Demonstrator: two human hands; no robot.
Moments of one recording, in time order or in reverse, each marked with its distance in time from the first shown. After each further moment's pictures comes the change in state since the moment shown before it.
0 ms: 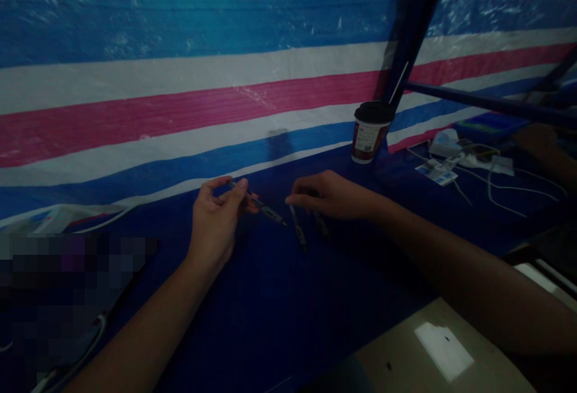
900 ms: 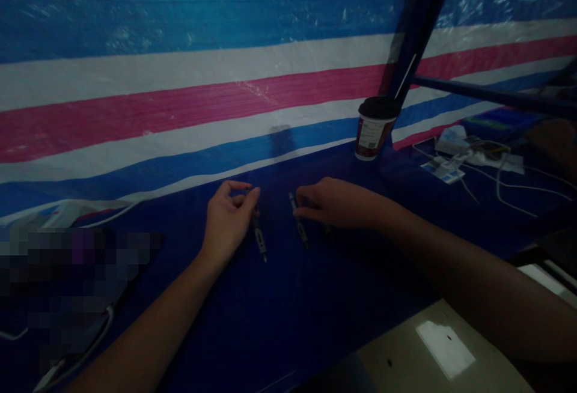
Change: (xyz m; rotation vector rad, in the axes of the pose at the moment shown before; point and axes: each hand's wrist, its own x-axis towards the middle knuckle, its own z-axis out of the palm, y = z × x) left_hand 0.004 -0.012 -0.005 0.386 -0.012 -0.021; right_hand -0.004 -0.010 0.003 -0.460 -0.047 0.130
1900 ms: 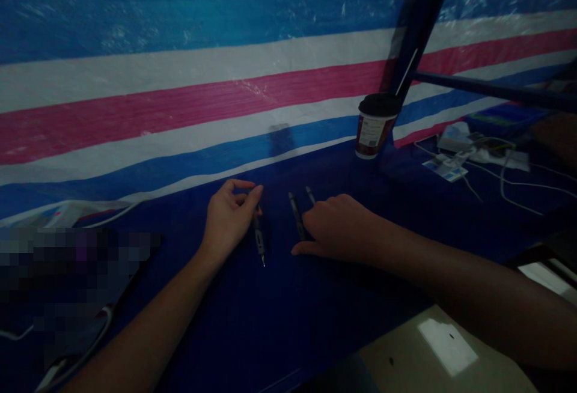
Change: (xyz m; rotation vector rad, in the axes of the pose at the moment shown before) left_hand 0.004 0.000 -0.001 0.102 -0.054 0.042; right_hand -0.017 -0.042 0.005 -0.270 -0.182 0.101
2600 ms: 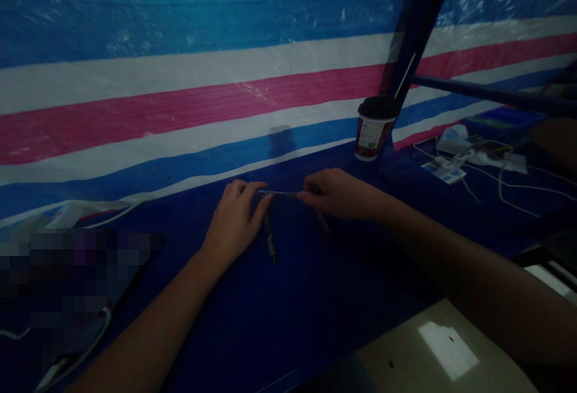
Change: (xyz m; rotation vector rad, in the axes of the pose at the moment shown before) left_hand -0.004 -0.006 -0.006 0.812 -0.072 0.606; right_hand 0.020 0.043 -0.005 0.478 0.239 0.072
